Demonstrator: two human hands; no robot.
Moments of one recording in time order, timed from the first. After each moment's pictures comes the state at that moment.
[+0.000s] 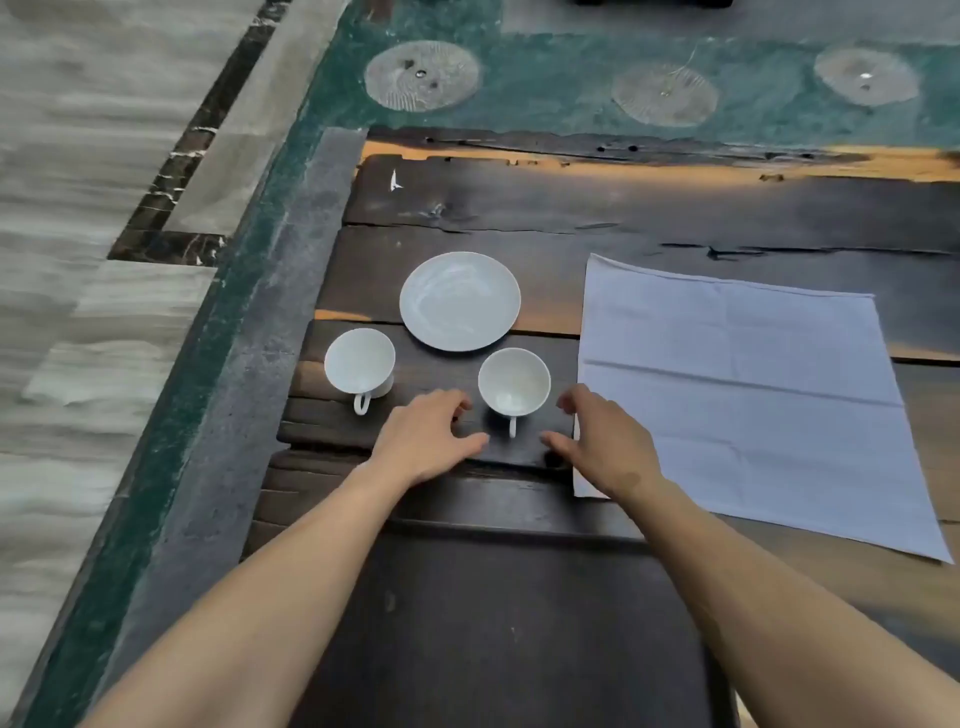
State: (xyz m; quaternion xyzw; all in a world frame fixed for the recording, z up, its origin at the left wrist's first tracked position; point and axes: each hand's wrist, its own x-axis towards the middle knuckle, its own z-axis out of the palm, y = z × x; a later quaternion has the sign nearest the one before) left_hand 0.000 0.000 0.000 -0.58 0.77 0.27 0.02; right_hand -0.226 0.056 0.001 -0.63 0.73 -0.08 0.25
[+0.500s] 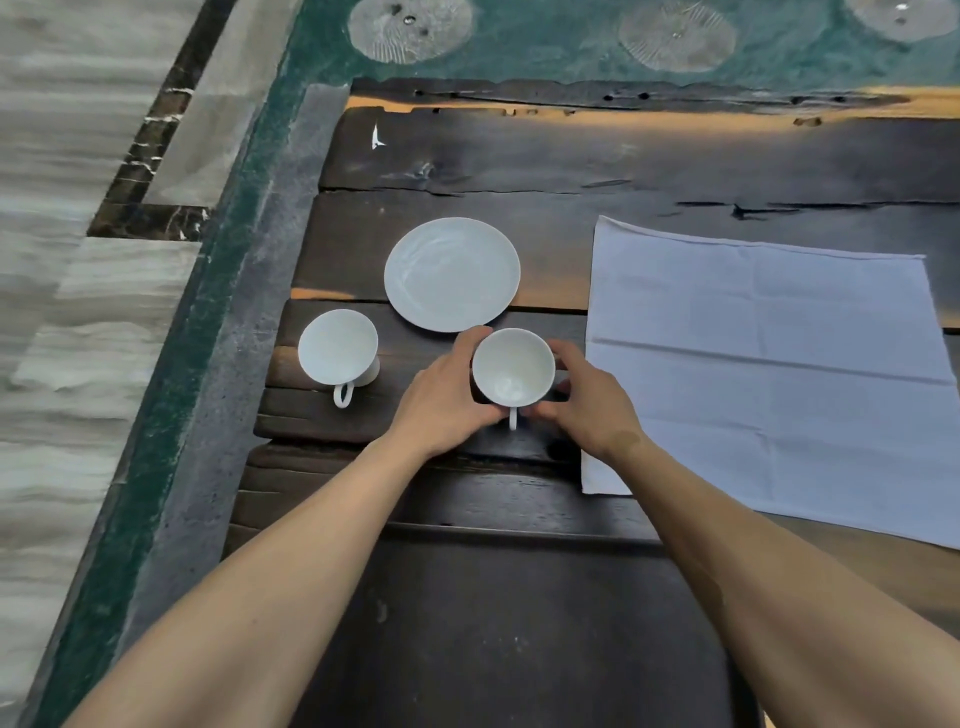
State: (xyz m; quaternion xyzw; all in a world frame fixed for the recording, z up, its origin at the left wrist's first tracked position) left_hand -0.030 -0.025 -0.017 -0.57 0.73 0.38 -0.10; right_hand -0.220 0.018 -0.028 -0.56 0.70 -0.21 0.38
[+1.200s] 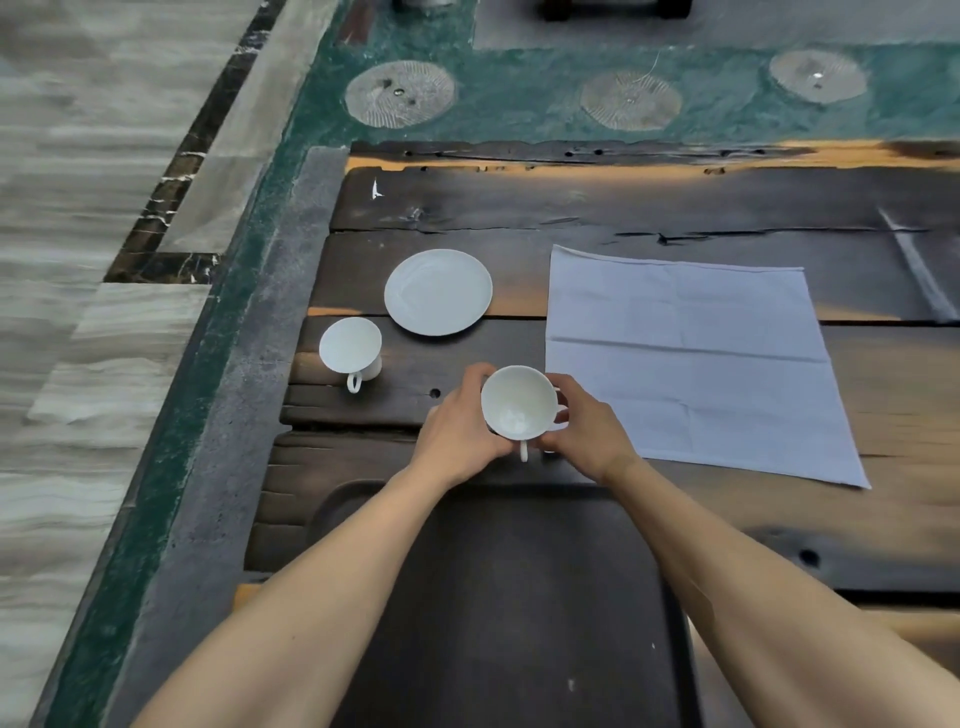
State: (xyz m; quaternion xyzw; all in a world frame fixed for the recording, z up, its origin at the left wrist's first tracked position) left_hand -0.052 0.072 0.049 -0.57 0.71 0.39 -0.12; right_hand -0.231 0.111 0.037 -0.53 0.70 -0.23 0.41
